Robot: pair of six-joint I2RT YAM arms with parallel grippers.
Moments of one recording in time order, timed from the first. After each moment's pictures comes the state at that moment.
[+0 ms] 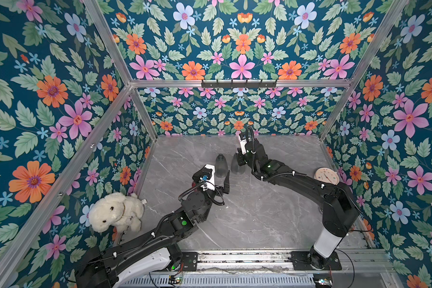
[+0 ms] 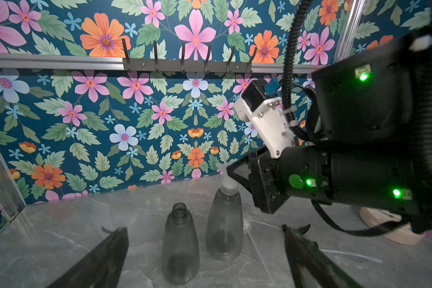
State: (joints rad) left arm -0.99 0.89 0.54 0.43 -0.65 0.00; right arm 0.71 1.75 1.35 -0.03 0.29 0.11
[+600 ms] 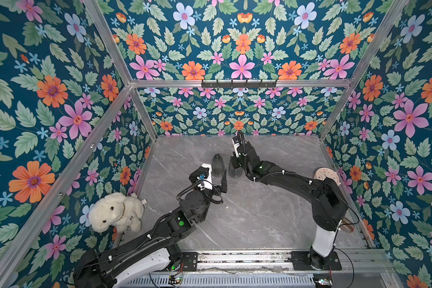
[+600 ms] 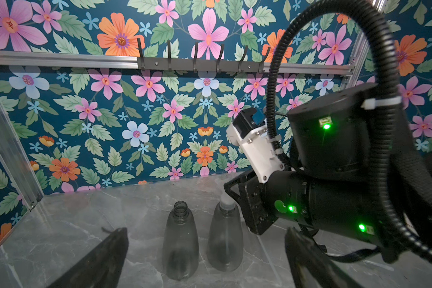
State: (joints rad) left arm -0.99 0.85 0.56 0.36 -0.69 -0.02; right arm 0.74 1.86 1.44 -0.06 0.32 0.11
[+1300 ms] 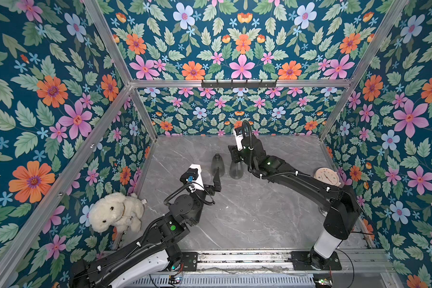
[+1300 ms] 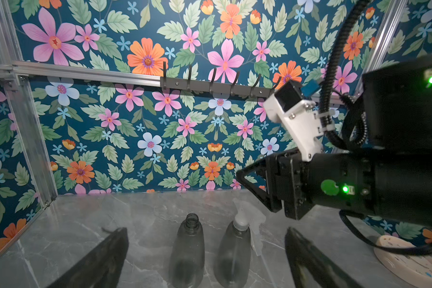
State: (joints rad) left arm -0.99 0.71 0.56 0.32 -0.74 -0.03; right arm 0.78 1.77 1.64 -0.23 0.23 0.16
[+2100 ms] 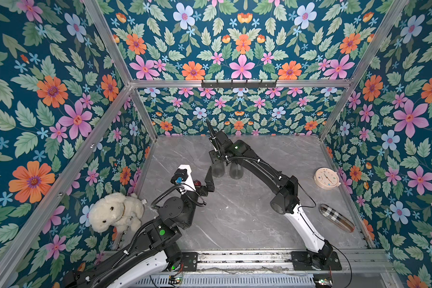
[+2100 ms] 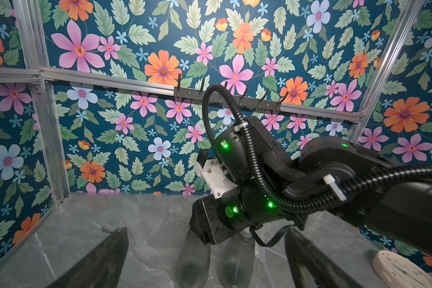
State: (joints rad) left arm -0.99 0.62 0.61 0.18 -0.76 -0.05; right arm 0.82 2.47 2.63 -1.01 0.21 0.29
